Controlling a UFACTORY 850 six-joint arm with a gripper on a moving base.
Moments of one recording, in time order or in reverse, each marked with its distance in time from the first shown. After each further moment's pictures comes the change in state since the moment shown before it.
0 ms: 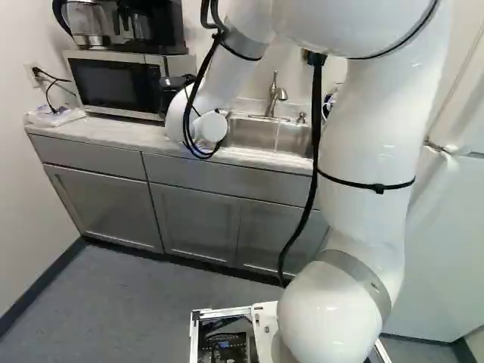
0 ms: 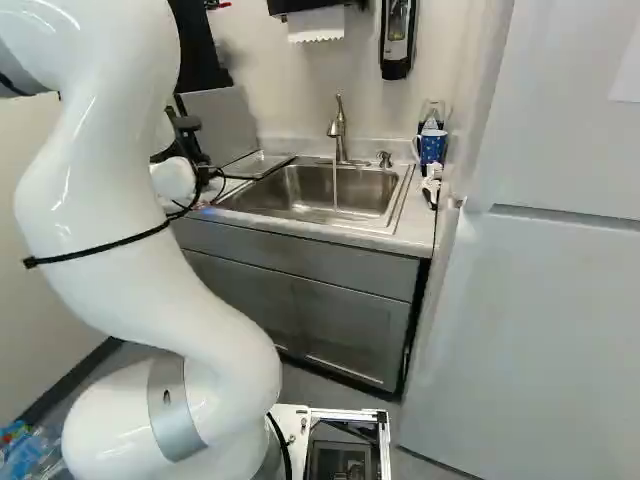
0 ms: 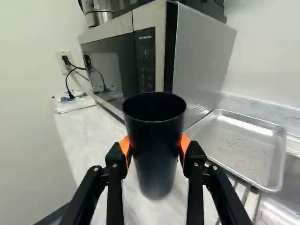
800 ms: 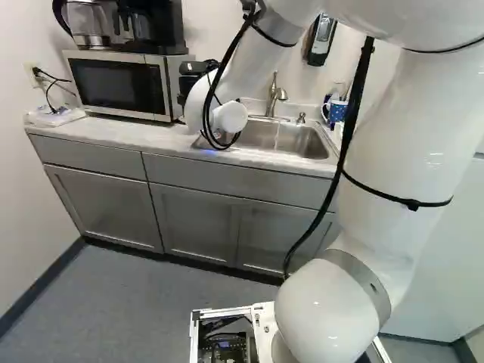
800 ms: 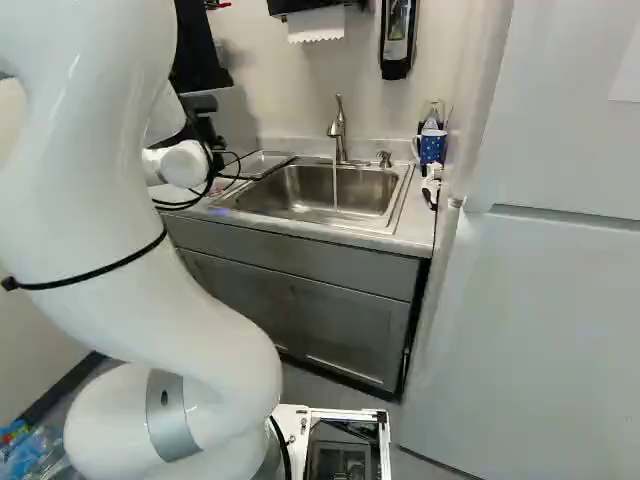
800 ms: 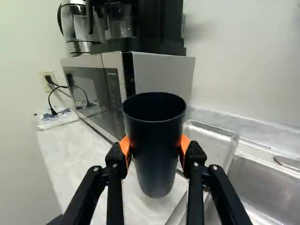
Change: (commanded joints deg) arm -5.7 8.2 3.9 0.0 -0.8 0.0
